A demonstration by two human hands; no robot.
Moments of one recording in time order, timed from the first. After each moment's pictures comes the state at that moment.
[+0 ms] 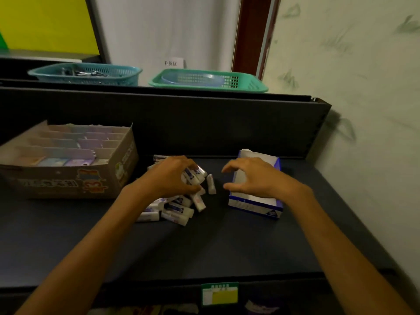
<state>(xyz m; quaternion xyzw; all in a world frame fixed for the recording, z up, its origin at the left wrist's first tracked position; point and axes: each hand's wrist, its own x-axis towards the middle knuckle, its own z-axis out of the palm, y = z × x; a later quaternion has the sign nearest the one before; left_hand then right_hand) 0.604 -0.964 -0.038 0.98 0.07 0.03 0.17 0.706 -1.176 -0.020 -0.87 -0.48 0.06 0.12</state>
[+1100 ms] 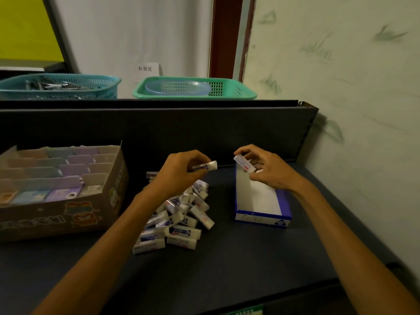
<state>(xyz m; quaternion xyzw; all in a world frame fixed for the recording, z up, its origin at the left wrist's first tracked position) 0.645 -0.953 -0.029 0.93 -0.05 0.17 0.34 0.745 -1.185 -0.019 -0.85 -0.38 0.05 0.35</state>
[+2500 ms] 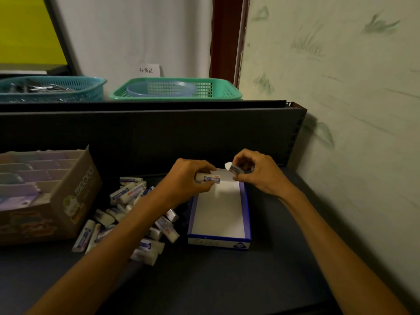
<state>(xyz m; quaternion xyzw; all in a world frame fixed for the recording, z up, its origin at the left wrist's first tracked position) 0.692 -1.013 -0.043 0.94 -0.09 0.15 0.29 0.799 -1.217 -0.045 -0.84 -0.39 -0.01 0.39</state>
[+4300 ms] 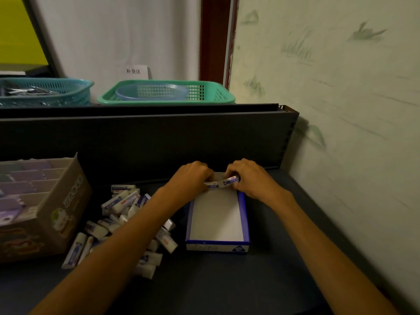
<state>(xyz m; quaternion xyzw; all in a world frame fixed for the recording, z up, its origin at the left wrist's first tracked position) 0.748 -1.013 -0.057 0.99 -0.11 0.08 0.07 0.802 -1.197 -0.045 -0.92 -0.36 -0.02 0.14</state>
